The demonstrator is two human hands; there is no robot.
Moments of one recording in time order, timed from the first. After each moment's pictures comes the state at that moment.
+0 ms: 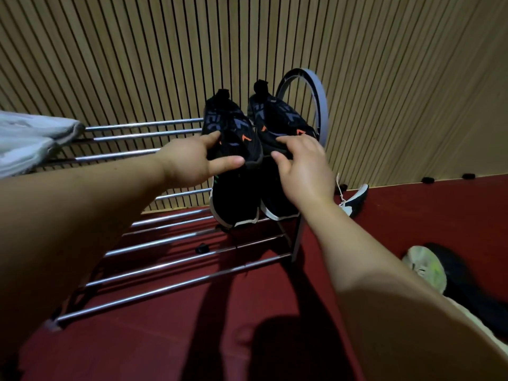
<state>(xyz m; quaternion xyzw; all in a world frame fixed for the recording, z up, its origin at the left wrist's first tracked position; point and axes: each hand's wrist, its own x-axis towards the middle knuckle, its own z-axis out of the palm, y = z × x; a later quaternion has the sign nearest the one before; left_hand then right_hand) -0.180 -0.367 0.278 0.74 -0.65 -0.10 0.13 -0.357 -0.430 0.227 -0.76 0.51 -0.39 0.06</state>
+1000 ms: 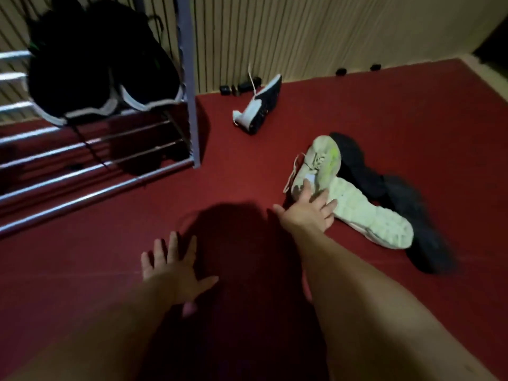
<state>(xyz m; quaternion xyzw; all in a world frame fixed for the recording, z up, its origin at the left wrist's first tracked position) -0.341 -0.283 -0.032 0.69 -0.63 -0.29 -0.23 -0.560 -0.366 0.002 -0.48 0.85 -0.04 0.20</state>
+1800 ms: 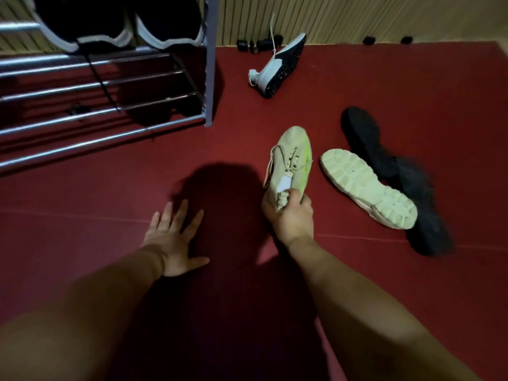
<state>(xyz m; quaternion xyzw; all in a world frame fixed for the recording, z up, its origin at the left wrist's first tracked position) -0.322 -0.258 -0.053 0.61 -0.70 -0.28 -0.25 -0.547 -0.306 -0.045 -0.56 0.78 -0.14 0.23</state>
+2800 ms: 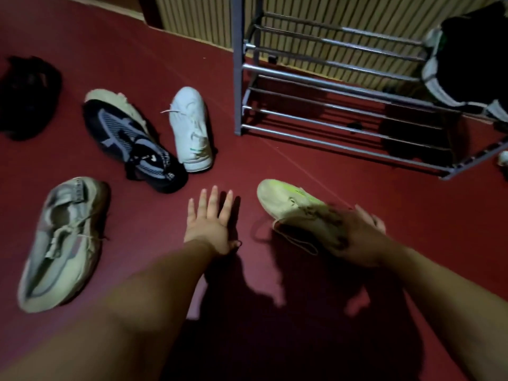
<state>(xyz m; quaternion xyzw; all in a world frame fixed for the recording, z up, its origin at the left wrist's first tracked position) -0.074 -0.006 -0.029 0.88 -0.42 -0.20 -0.09 -0.300 -0.213 -0.001 -0.91 0.32 0.17 0.18</state>
